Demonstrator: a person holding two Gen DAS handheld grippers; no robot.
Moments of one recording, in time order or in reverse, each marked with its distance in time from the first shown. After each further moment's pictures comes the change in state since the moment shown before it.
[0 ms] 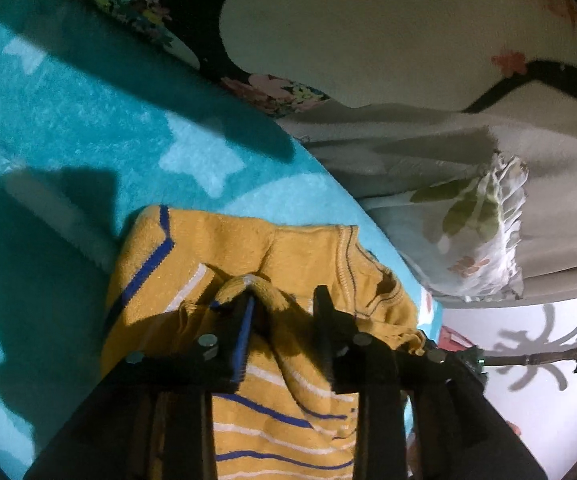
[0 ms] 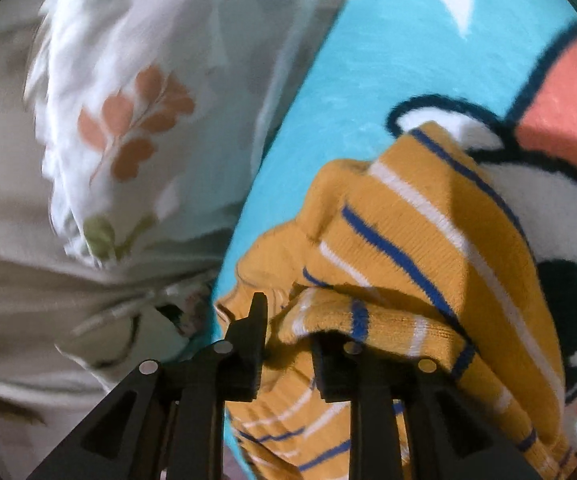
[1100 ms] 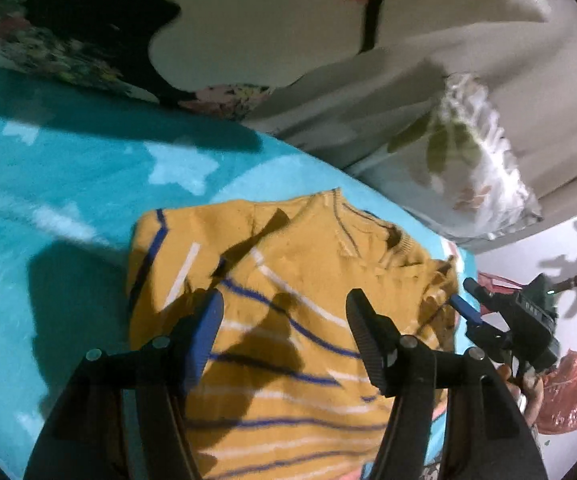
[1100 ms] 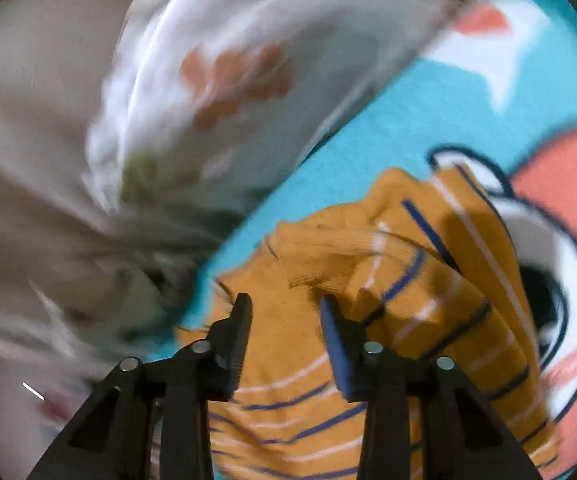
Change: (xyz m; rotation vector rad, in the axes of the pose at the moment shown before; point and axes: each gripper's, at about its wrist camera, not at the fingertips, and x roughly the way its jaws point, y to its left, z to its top) left arm -0.006 -0.029 -0.027 0.297 -0.019 0.131; right arm -0.015 0.071 -0.040 -0.353 -0.041 -0.226
